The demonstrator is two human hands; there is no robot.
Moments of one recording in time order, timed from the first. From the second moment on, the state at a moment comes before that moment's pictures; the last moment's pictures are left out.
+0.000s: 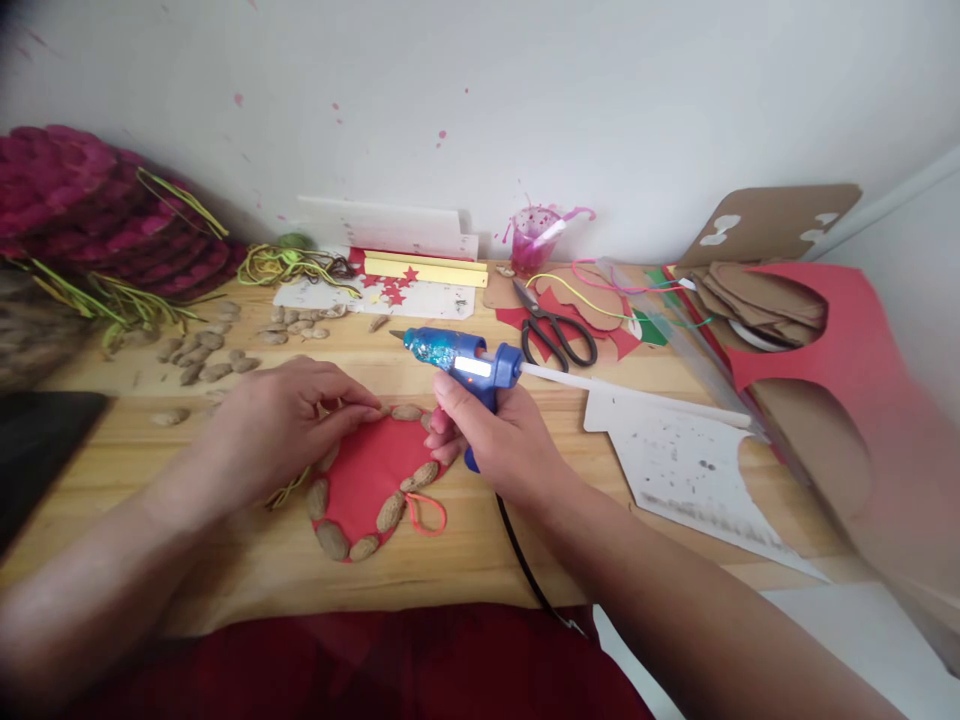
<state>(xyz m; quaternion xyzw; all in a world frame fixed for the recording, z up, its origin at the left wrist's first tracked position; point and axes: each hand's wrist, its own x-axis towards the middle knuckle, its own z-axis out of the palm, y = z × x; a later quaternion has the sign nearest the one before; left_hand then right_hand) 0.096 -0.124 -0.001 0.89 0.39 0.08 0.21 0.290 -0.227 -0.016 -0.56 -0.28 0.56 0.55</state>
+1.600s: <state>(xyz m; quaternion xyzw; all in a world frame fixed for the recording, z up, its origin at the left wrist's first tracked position) 0.100 -0.130 -0.010 0.90 0.37 0.11 0.19 0.298 -0.217 -0.027 -0.53 -0.34 0.49 0.61</state>
